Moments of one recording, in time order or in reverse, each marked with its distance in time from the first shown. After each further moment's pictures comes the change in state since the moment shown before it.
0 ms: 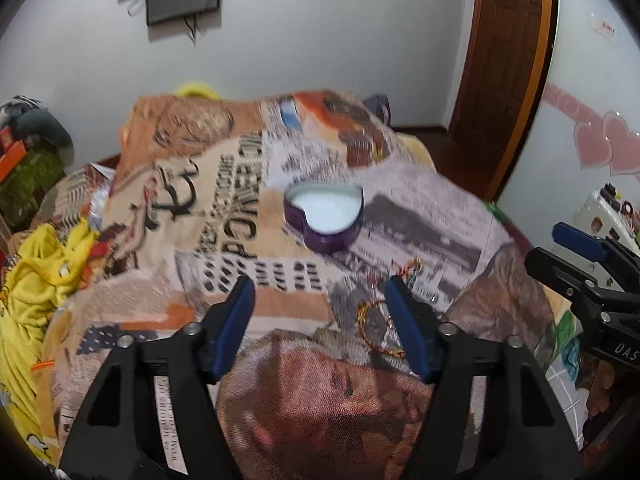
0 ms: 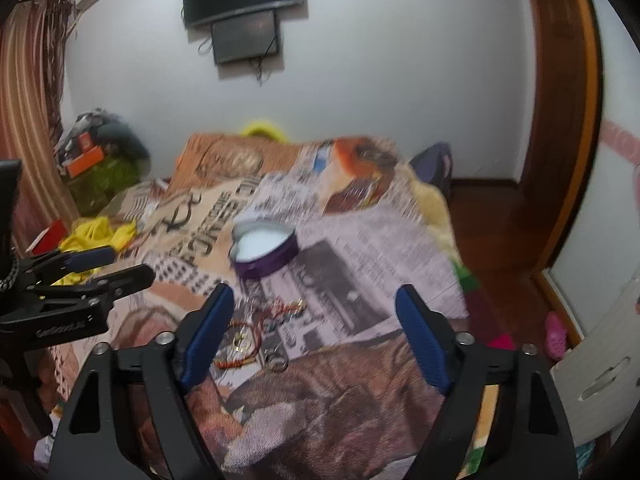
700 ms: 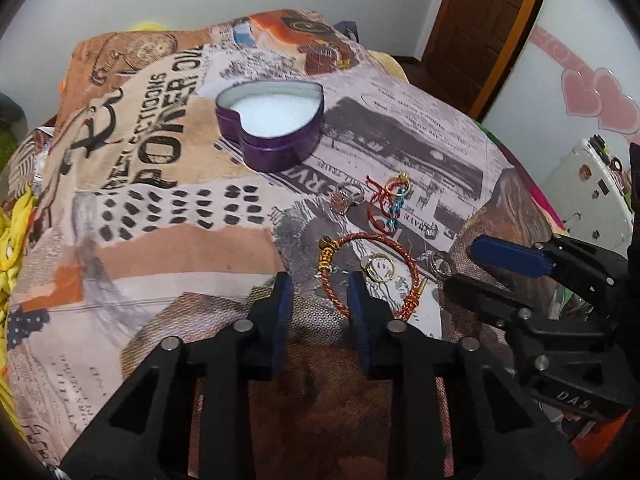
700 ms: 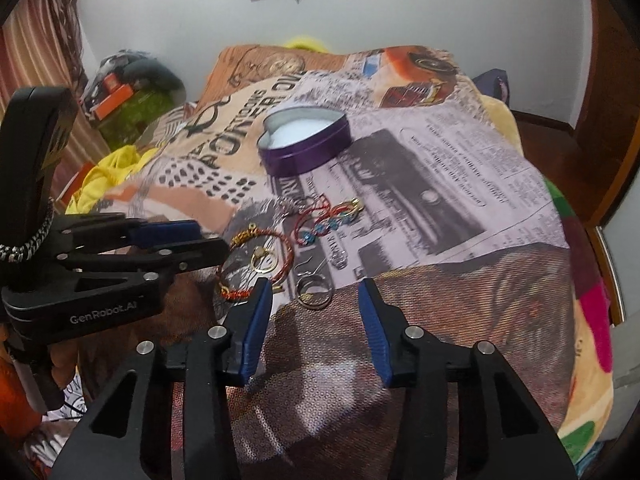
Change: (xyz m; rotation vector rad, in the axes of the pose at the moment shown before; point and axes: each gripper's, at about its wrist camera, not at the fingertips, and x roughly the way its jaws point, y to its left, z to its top) left arm 0.076 -0.018 -0.024 0.045 0.255 -0.127; right arm 0.066 0.009 -0.043 -0.028 0.278 0.174
